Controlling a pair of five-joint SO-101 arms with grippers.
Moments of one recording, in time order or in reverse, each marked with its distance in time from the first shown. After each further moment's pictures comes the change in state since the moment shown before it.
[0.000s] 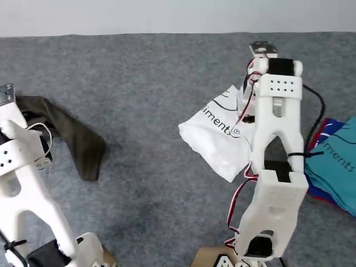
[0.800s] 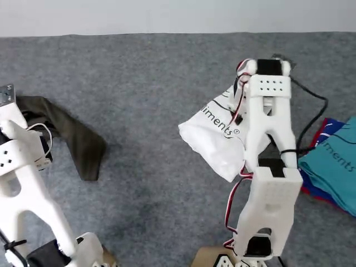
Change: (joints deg) left arm 0.0 0.0 0.0 0.5 0.0; right arm -2.9 4.0 0.0 2.0 -36.2
